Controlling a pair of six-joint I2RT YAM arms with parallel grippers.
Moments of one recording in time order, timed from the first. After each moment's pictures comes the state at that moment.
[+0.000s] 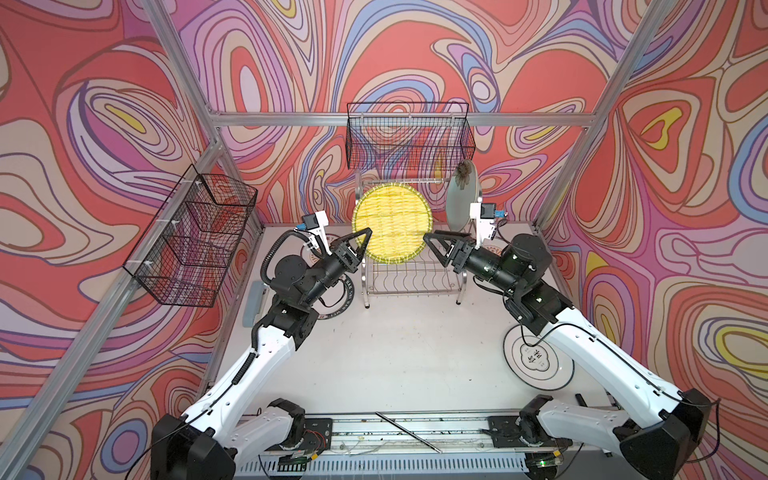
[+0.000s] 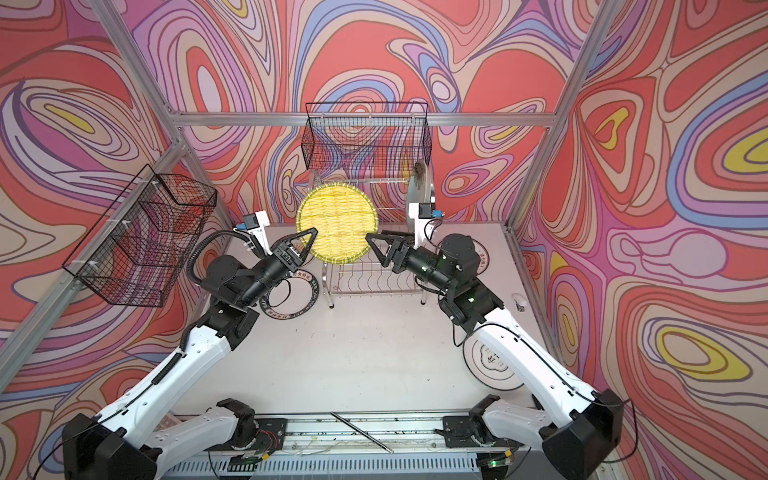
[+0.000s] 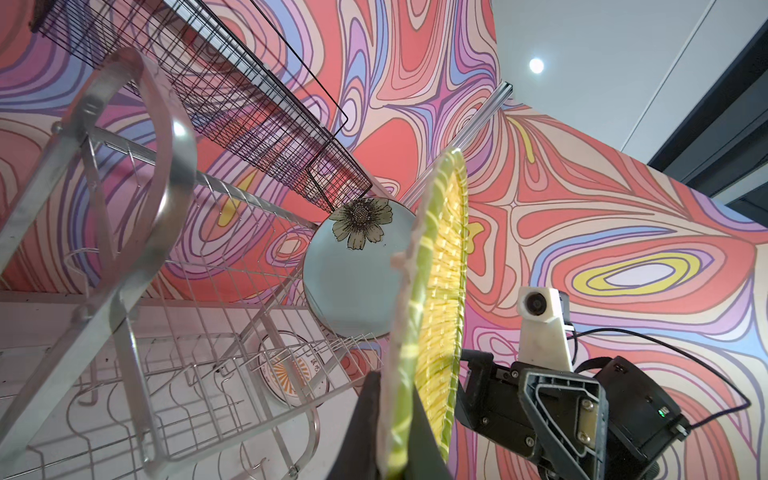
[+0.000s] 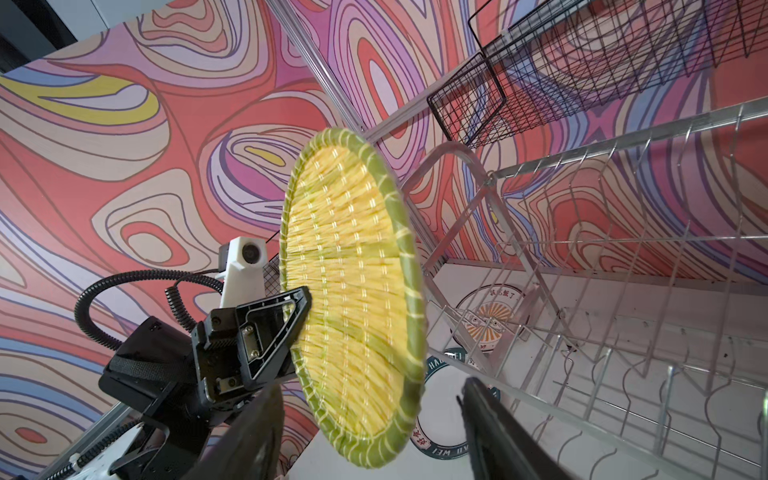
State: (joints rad) left arm -0.39 1.10 0.88 0.51 0.37 -0.90; right arm 0.54 1.20 1.14 0.12 -0.38 0.62
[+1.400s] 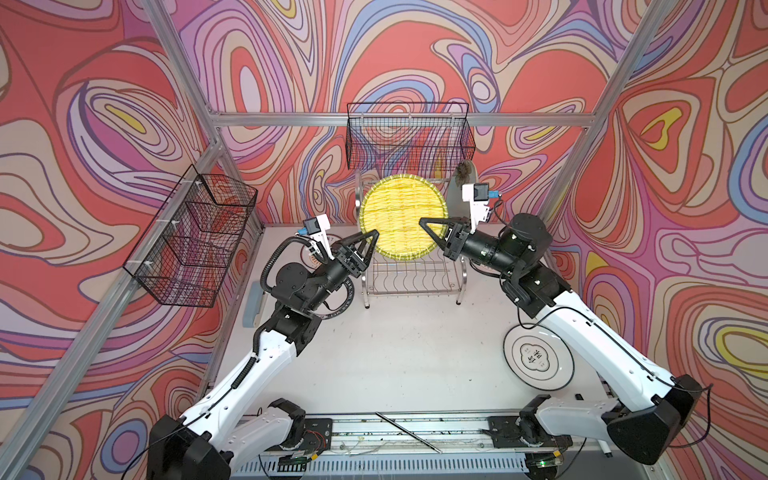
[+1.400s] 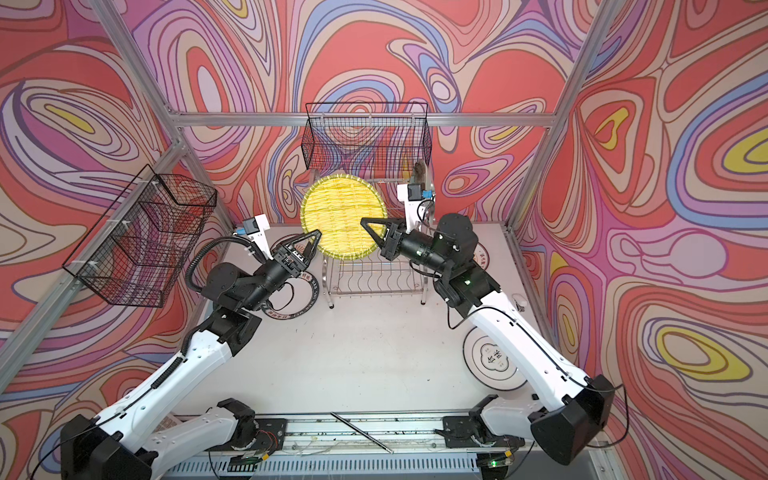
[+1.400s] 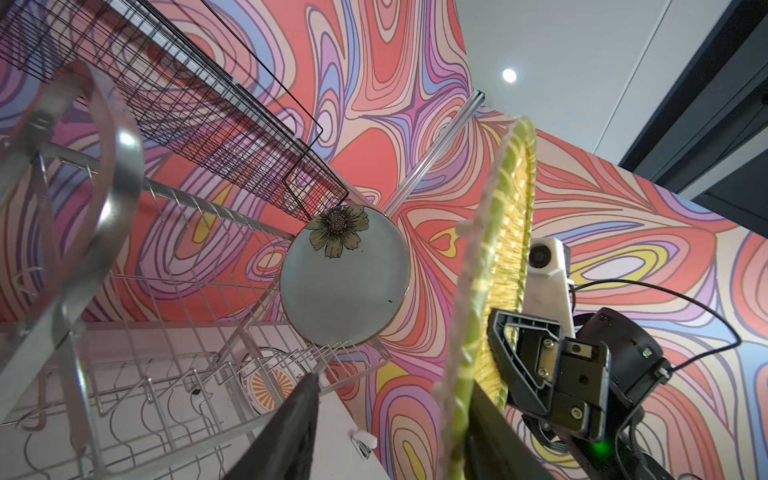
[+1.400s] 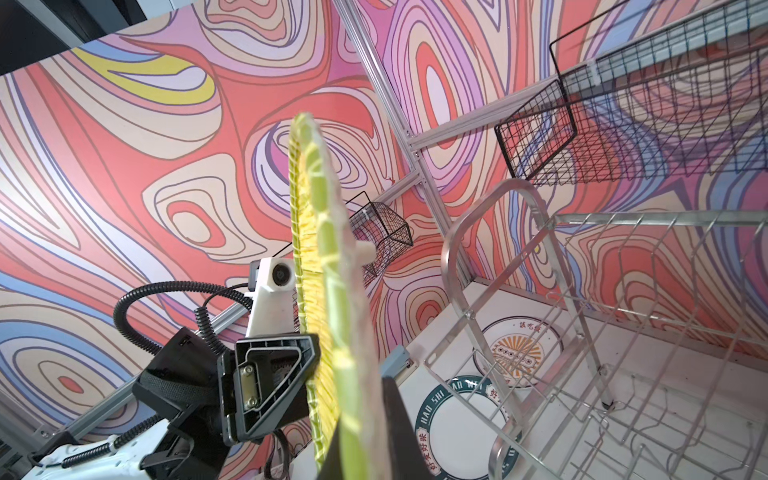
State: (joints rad) left arm -0.44 1.04 0.85 0.51 0.31 -0.83; right arm 0.54 1.28 1.35 0.07 -0.48 0.53
